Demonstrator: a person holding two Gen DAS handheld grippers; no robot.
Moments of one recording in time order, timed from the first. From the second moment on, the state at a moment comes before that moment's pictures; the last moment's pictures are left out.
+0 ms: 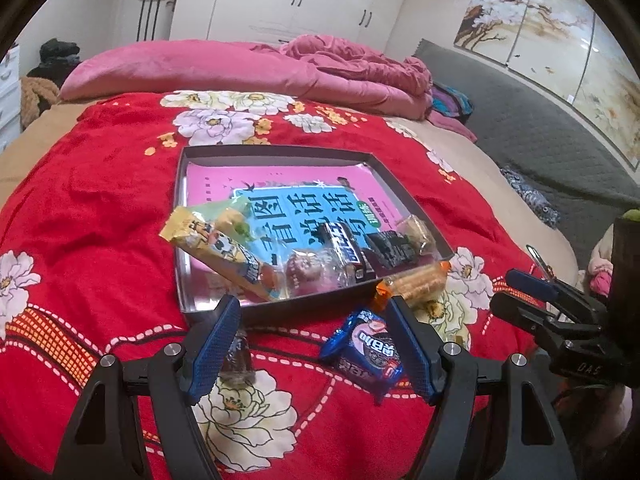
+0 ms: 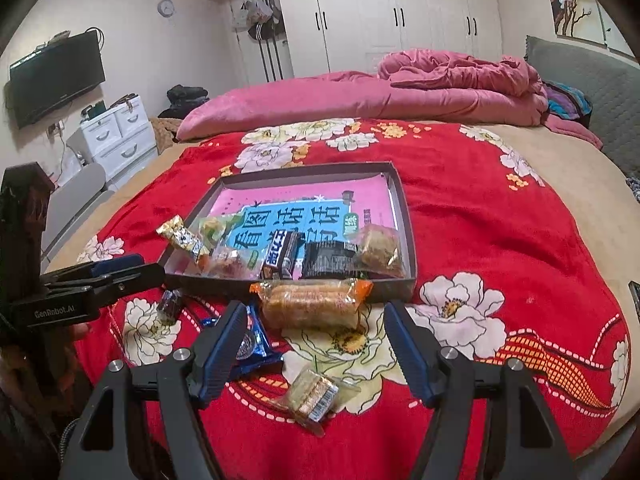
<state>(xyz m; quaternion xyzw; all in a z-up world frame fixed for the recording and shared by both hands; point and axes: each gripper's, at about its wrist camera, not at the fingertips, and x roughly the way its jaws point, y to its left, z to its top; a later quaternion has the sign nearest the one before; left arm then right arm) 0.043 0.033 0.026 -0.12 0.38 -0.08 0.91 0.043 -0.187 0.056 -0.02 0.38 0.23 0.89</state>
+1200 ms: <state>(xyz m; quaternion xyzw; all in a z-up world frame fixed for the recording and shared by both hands) 0.046 -0.014 0.001 -0.04 0.42 -0.12 0.90 0.038 -0.189 0.000 -0.02 0.49 0.20 0.85</state>
